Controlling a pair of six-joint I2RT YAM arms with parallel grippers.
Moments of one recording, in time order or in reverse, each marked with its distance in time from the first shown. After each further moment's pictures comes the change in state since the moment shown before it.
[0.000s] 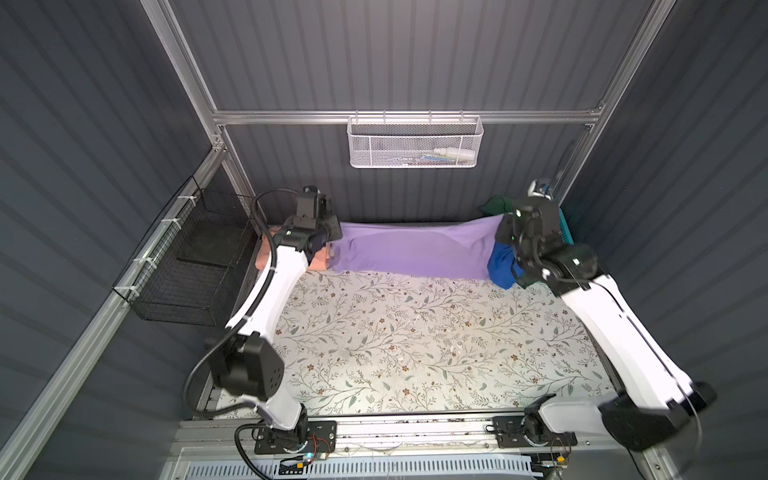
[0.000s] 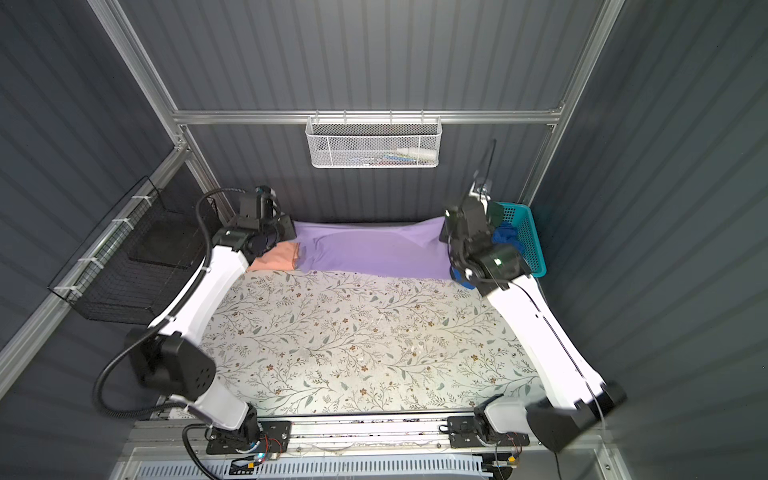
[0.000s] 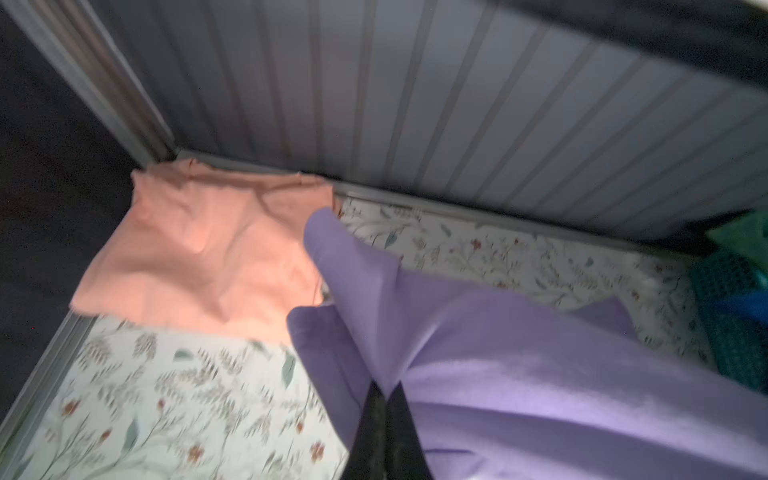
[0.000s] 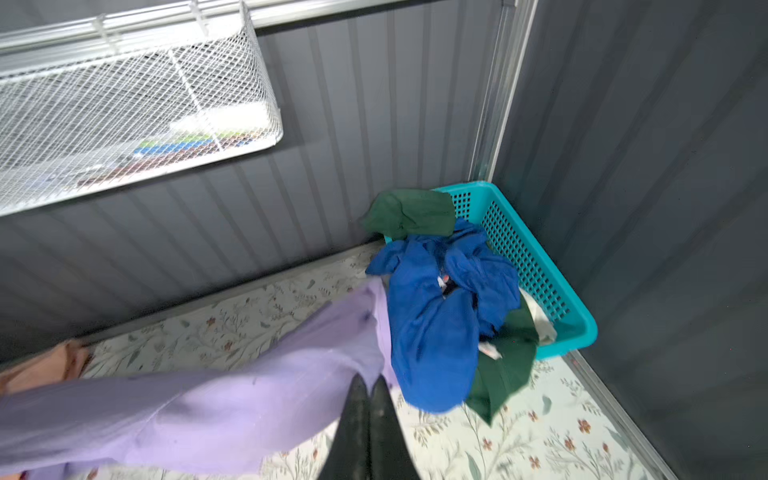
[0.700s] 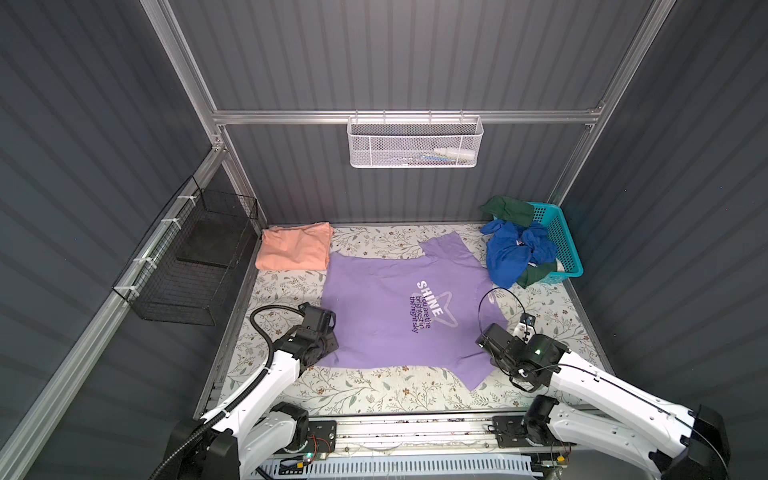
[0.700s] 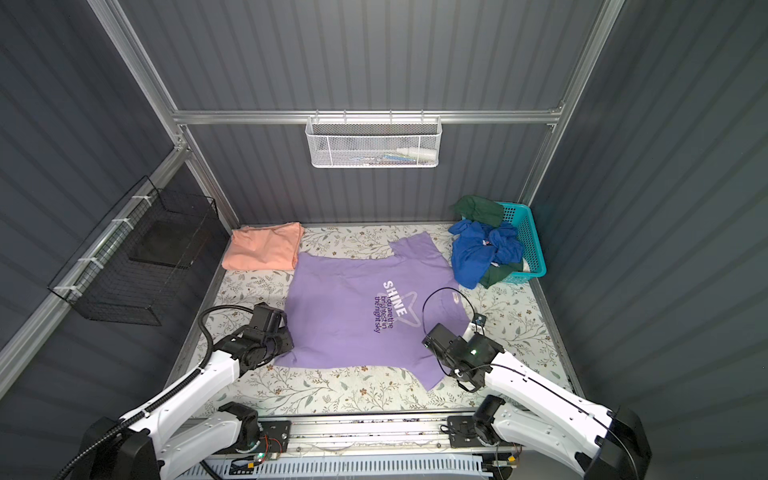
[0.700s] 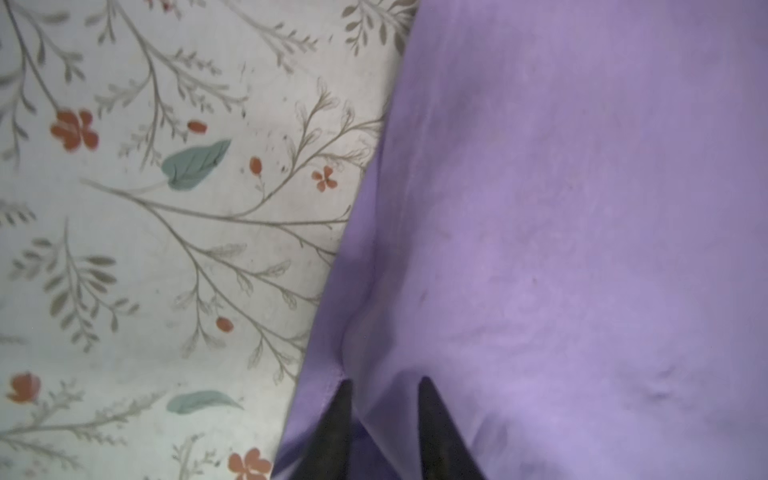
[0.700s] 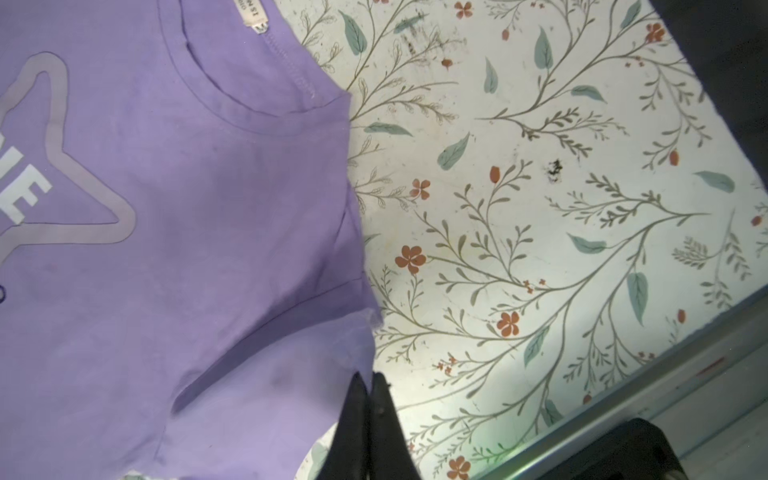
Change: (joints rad) left arm -0.124 -0.513 -0.990 0.042 -0.035 -0.363; right arm 0.309 -0.322 -0.904 -0.359 -0.154 0.798
